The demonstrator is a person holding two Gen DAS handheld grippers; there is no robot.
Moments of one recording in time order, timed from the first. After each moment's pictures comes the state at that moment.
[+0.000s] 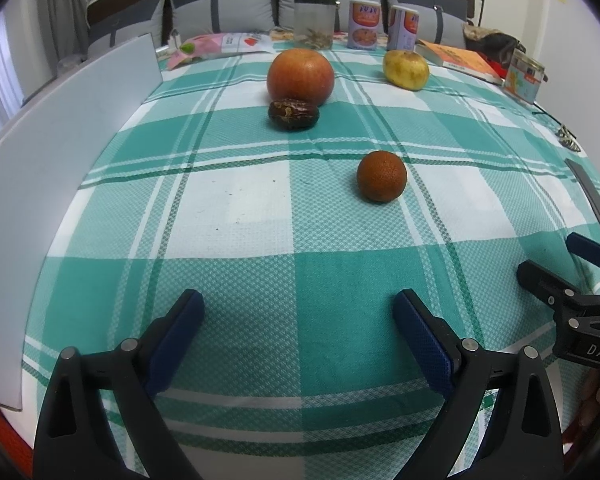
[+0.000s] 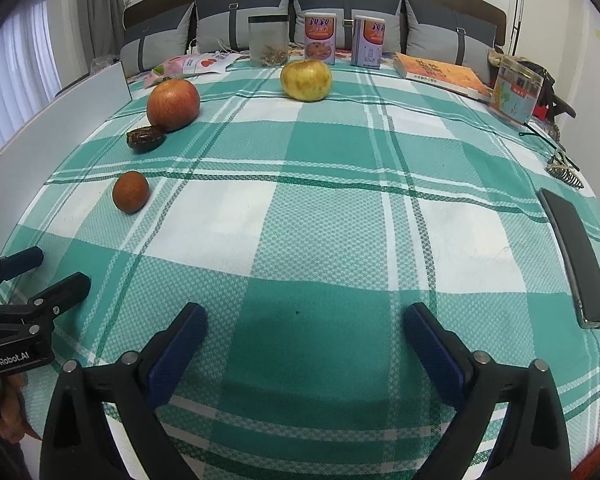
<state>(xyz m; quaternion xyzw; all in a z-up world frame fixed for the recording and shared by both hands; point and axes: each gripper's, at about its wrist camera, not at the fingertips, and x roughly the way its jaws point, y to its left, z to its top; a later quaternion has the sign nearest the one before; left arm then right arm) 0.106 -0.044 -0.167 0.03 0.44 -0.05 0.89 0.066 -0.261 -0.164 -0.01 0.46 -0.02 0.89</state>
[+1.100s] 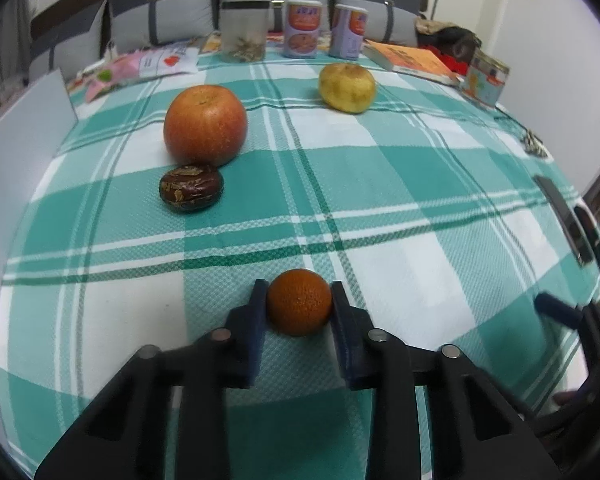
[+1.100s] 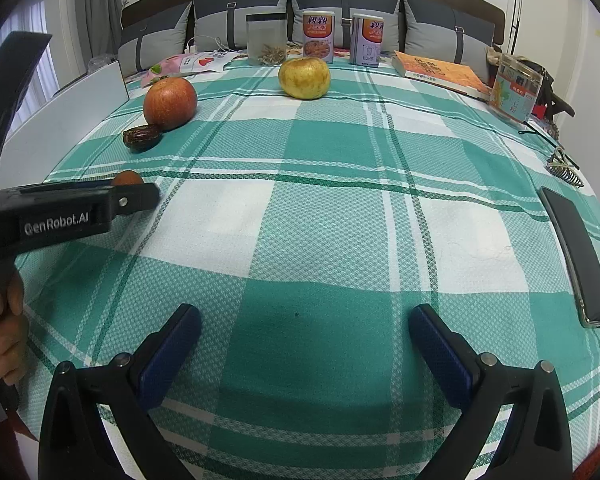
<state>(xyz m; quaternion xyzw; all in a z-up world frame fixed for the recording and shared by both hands) 0.173 -0.087 -0.154 0.03 0.45 -0.15 0.88 0.066 -0.261 -0.165 -0.02 0.46 -0.02 0.89</state>
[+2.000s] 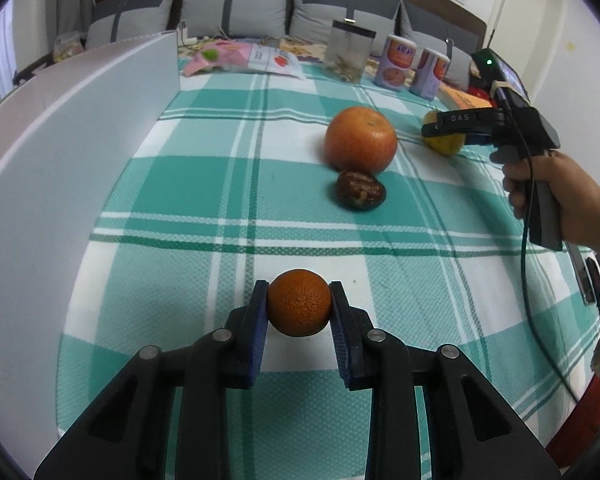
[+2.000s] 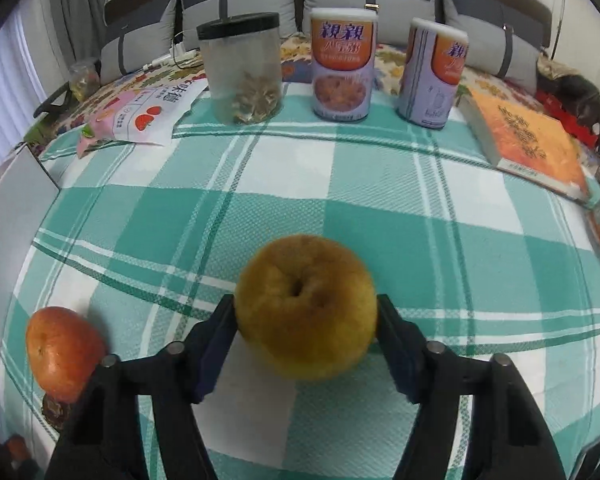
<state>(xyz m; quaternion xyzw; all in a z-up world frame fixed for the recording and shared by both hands) 0.167 0.023 -0.141 -0.04 0.44 -0.08 0.89 0.357 -0.270 -0.153 -0.01 0.50 0.01 0.87</state>
